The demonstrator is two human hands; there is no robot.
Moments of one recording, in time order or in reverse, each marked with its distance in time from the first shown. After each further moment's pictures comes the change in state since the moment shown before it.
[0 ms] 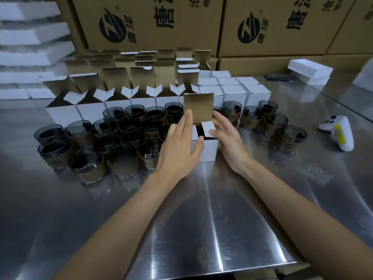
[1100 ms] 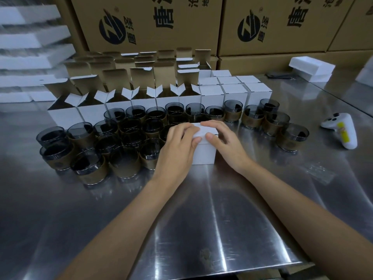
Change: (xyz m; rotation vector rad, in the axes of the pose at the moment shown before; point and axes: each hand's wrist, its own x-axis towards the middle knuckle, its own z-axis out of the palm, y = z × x) left_hand -0.011 0.003 -0.007 0.010 0.072 0.059; right_hand -0.010 -0.003 0.003 -0.432 -0.115 -0.225
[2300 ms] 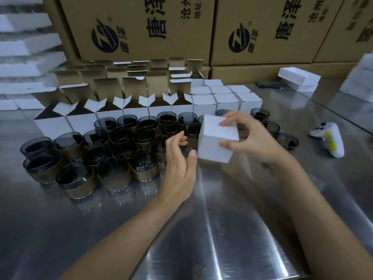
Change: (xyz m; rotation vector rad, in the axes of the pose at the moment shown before) left_hand -0.008 0.010 0.032 -0.518 0.143 -0.178; right_hand 0.005 -0.039 -0.078 -0.227 -0.049 0.027
